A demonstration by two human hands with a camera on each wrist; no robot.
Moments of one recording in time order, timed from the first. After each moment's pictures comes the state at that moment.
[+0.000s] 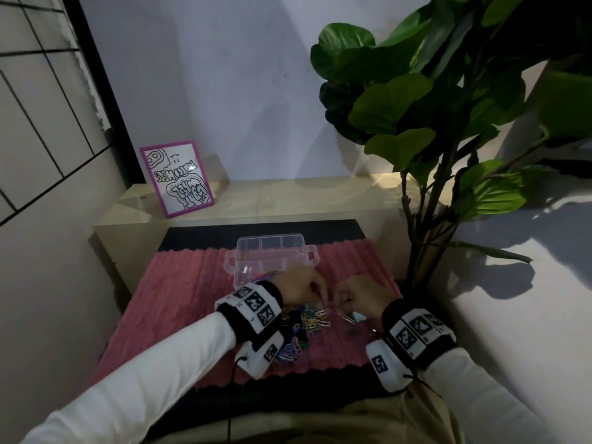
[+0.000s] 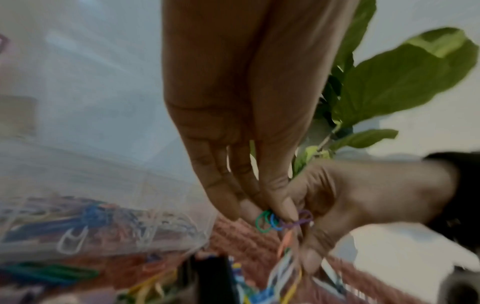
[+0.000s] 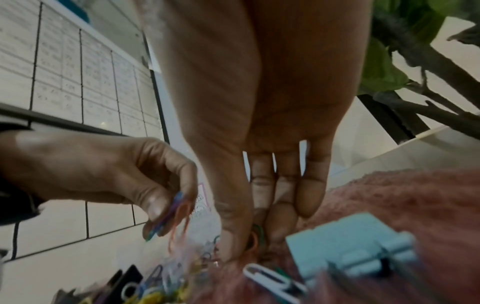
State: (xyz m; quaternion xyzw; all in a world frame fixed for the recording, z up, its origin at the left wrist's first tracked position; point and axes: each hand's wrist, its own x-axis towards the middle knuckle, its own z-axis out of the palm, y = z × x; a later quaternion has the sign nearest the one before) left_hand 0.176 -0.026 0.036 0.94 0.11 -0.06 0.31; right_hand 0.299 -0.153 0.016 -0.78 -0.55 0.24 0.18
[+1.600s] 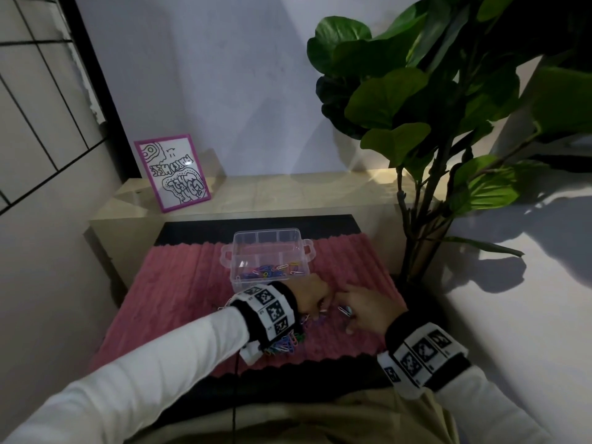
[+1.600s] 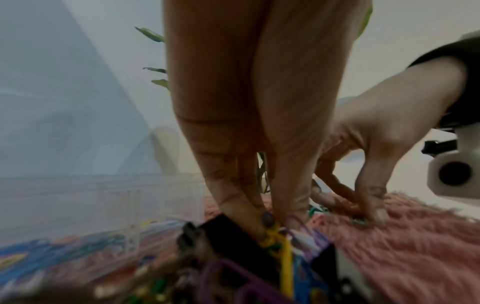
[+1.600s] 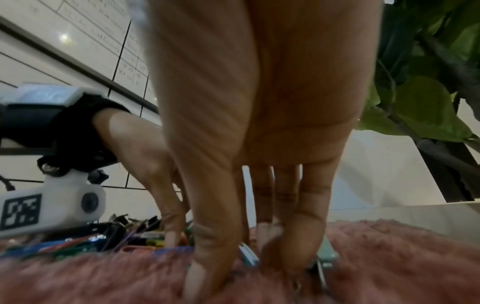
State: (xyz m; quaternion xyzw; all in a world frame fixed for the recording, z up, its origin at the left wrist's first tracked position) left_hand 0.186 -0.052 0.032 0.98 0.03 -0.17 0.12; right_hand 0.293 -0.177 0.001 -0.78 -0.60 0.19 0.03
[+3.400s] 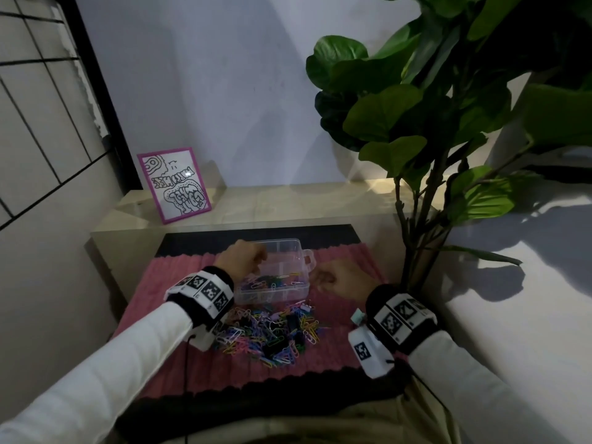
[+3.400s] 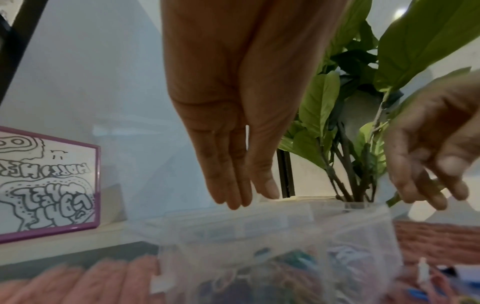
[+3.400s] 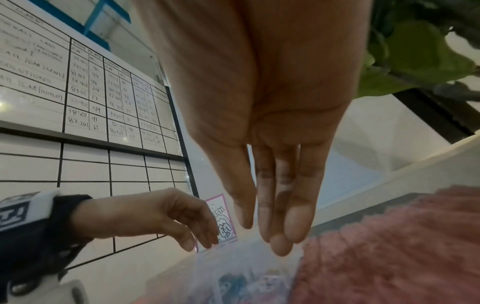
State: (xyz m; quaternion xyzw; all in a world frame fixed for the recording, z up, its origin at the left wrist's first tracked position) left_hand 0.137 0.055 0.047 0.95 0.28 0.03 0.16; right_hand 0.284 -0.130 0.043 -0.74 -0.59 0.20 0.26
